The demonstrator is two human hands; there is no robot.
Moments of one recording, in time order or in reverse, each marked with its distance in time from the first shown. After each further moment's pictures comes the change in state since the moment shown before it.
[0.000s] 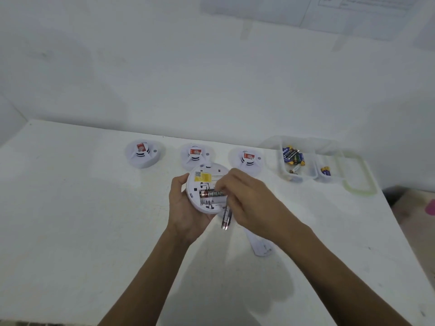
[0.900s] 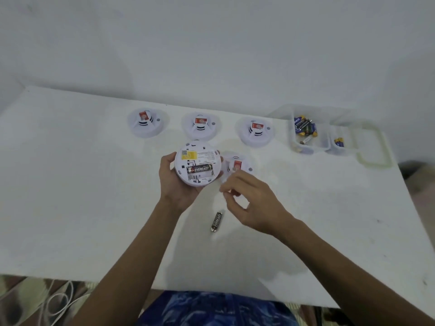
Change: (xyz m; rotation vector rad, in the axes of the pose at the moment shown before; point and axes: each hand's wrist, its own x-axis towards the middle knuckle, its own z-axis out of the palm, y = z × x) left_hand 0.021 0.005 -0.062 -0.060 -0.014 -0.033; right_hand -0.046 0.014 0.048 0.196 0.007 0.034
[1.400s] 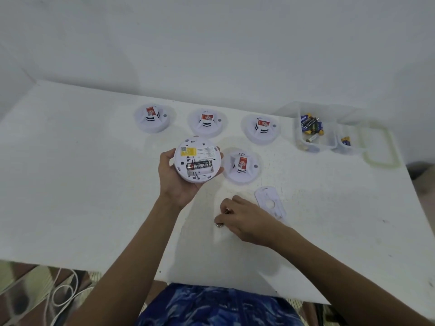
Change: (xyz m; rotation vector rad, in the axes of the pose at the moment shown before) left_hand -0.013 0.008 -0.002 -0.020 -0.082 0.005; right_hand -0.035 0.030 0.054 -0.283 -0.483 -0.107
